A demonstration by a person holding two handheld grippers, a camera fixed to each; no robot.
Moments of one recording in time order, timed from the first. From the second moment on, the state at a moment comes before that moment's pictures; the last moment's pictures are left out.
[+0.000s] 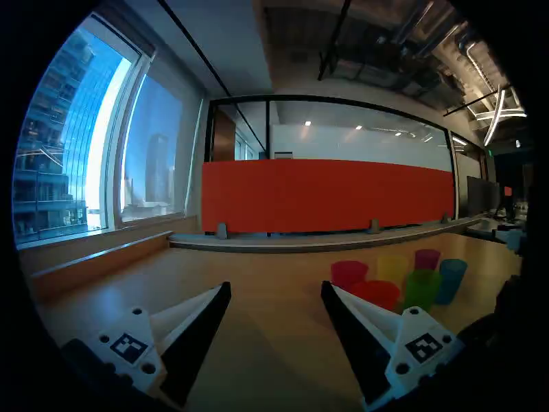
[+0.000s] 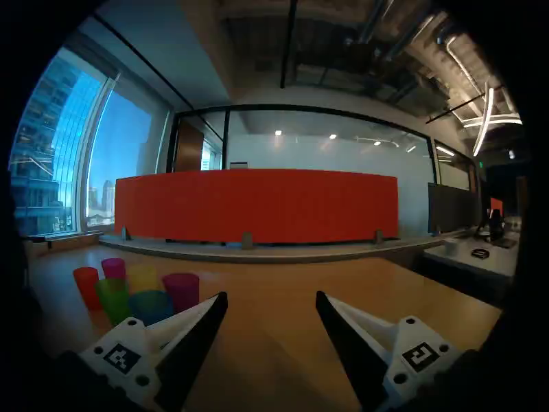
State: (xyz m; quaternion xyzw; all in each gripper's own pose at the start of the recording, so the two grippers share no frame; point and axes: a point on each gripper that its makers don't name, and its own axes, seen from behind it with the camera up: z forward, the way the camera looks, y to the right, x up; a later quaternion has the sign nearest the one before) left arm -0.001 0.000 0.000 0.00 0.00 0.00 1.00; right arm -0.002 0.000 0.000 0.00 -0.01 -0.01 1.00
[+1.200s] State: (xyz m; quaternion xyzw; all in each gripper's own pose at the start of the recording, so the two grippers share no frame) left arm 0.137 0.019 0.029 -0.05 -0.01 -0.03 1.00; right arm 0.144 -0.011 0.019 0.04 -0.04 0.02 1.00
